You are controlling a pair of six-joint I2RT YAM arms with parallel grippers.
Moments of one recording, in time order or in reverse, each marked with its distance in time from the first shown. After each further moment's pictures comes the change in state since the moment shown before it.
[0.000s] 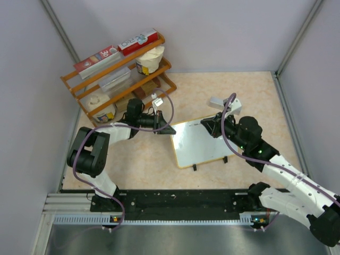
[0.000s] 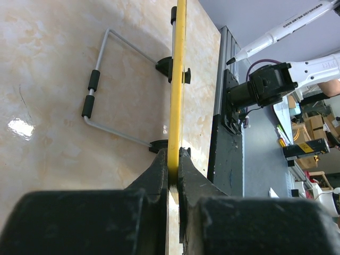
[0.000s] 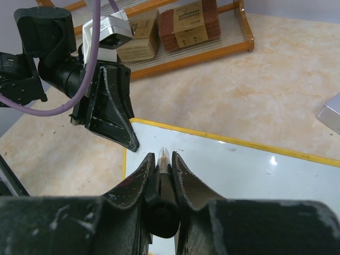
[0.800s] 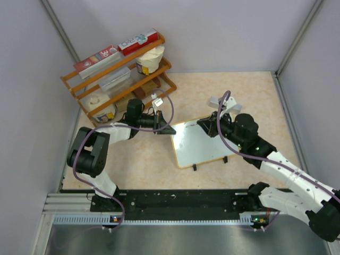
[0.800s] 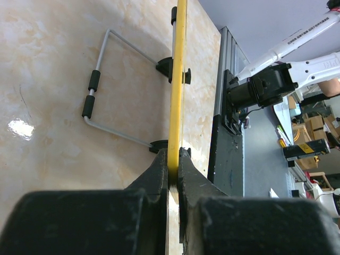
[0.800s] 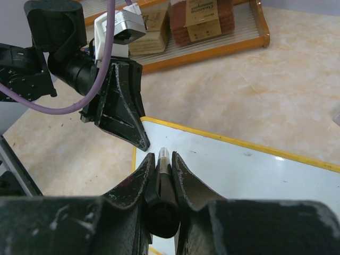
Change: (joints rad) left arm 0.000 0.000 -0.005 0.009 -0.002 -0.003; right arm 0.024 0.053 0.046 -0.020 -0.023 0.003
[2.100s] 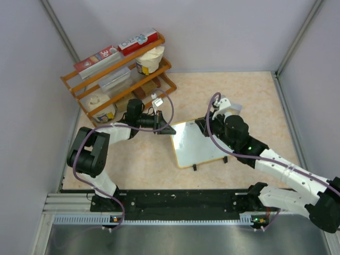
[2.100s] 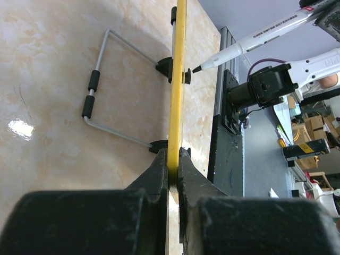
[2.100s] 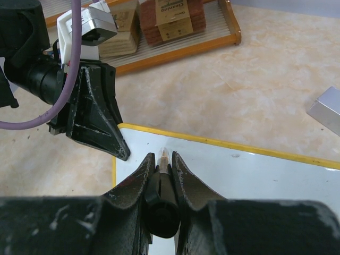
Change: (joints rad) left arm 0.000 0.000 0.000 0.000 0.001 0.000; right arm 0.103 0.072 0.011 0.027 0.233 -0.026
